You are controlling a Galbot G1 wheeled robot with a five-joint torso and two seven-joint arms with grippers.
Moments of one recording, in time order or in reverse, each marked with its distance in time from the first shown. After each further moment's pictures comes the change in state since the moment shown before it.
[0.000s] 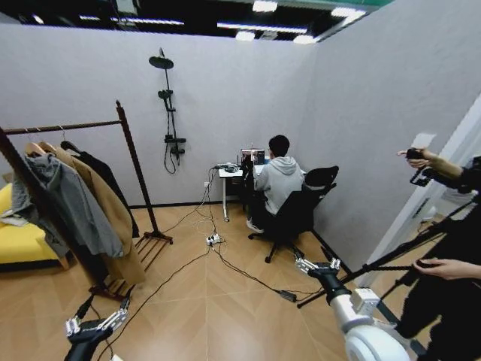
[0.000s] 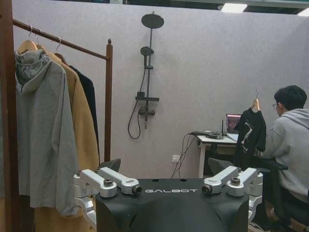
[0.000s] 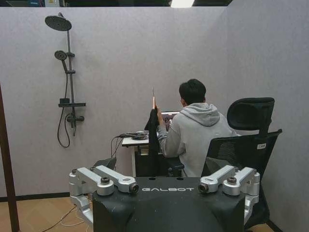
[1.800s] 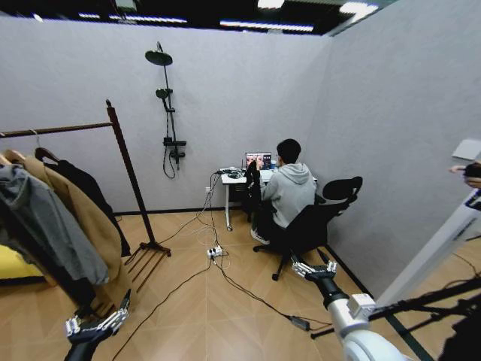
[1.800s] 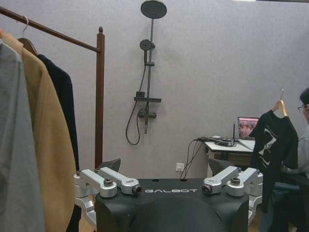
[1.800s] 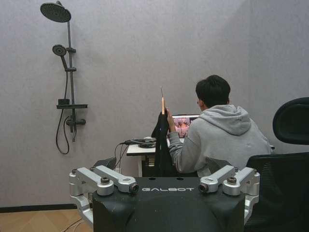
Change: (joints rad) left arm 0.000 0.000 0.000 0.000 0.000 0.000 0.000; right arm -0.017 0.014 -0.011 -0.027 -0.028 0.055 -0.045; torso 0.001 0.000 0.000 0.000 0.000
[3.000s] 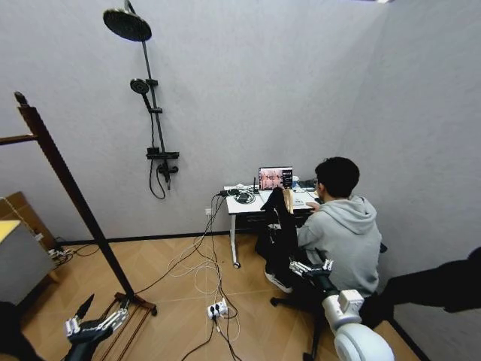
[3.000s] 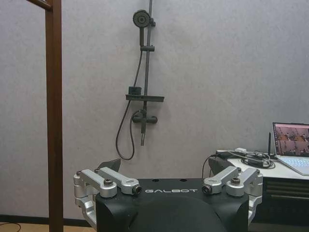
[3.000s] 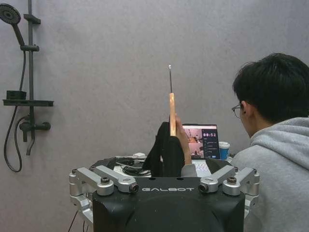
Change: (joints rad) left arm 0.000 0.000 0.000 0.000 0.000 0.000 0.000; right arm 0.111 -0.043 -0.007 -0.105 -0.028 0.006 0.017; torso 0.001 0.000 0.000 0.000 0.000
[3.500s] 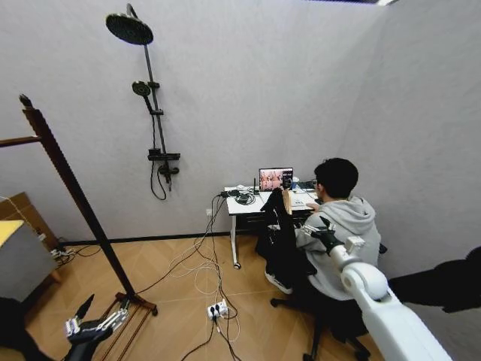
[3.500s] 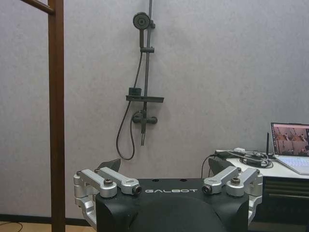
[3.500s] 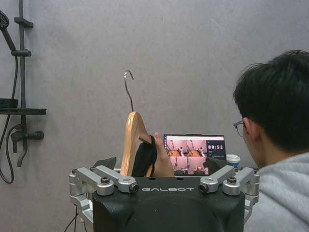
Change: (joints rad) left arm 0.000 0.000 0.000 0.000 0.000 0.000 0.000; right arm 0.548 -0.318 -0.144 -0.510 0.278 0.003 -0.108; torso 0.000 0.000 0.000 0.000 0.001
